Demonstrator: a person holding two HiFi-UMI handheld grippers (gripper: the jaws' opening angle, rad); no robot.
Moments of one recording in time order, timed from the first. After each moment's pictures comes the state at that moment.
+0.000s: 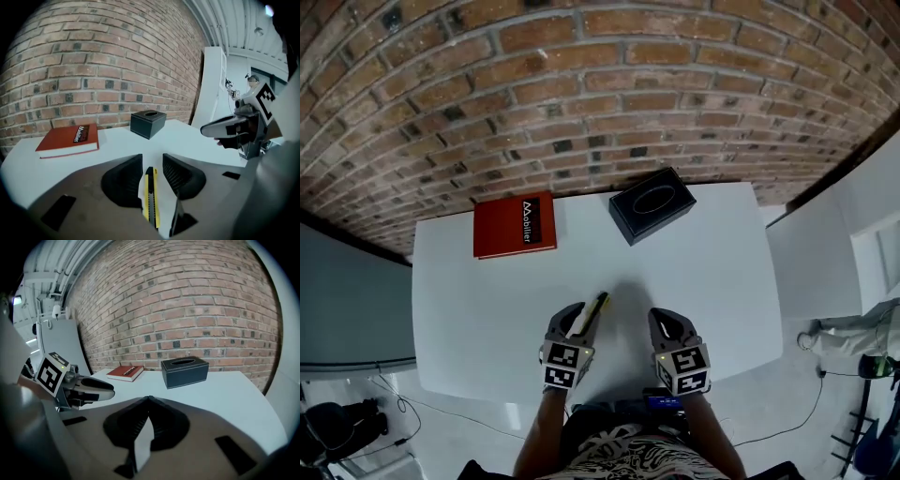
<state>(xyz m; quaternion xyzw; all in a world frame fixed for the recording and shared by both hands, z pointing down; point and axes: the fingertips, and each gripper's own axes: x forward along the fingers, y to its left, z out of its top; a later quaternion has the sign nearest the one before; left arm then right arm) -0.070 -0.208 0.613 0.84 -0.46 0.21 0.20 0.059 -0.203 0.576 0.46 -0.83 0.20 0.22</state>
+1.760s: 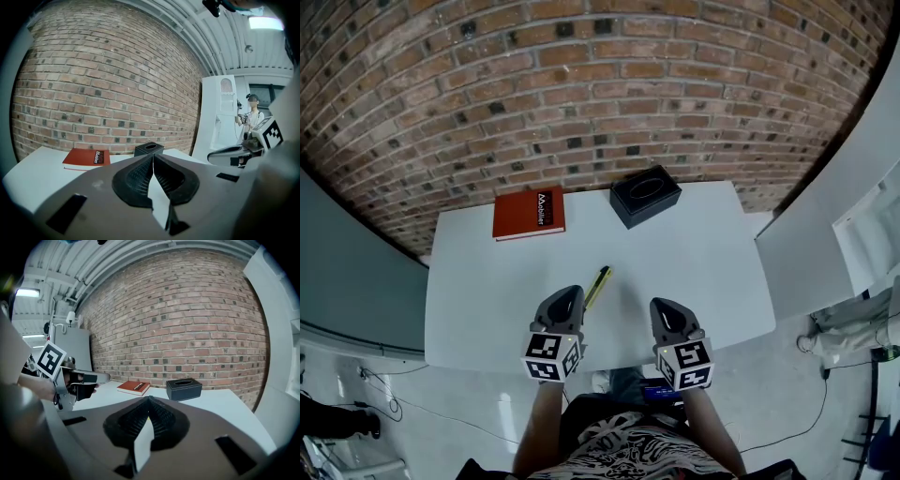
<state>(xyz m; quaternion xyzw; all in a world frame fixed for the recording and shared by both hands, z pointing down) -0.099 -0.128 0.479 0.83 -0.53 0.06 0.14 0.058 -0.104 0.488 0.49 -0.85 0.11 0.15</state>
